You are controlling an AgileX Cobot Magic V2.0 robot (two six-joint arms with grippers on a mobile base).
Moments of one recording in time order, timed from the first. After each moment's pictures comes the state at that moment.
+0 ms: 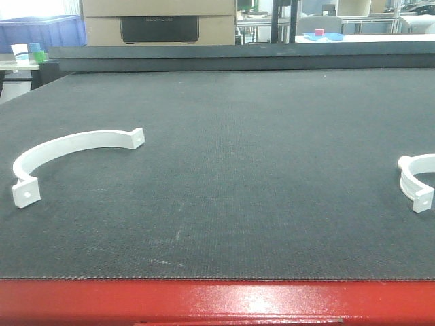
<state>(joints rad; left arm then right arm) -0.01 0.01 0.00 0.01 0.03 -0.02 -0.06 0.00 0.00 0.07 0.01 -0.03</state>
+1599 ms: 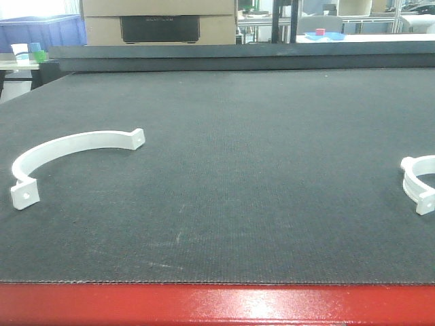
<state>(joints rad) -0.01 0.11 -0.54 0.04 0.51 -0.02 -0.06 0.04 -0.51 0.07 0.50 -0.03</state>
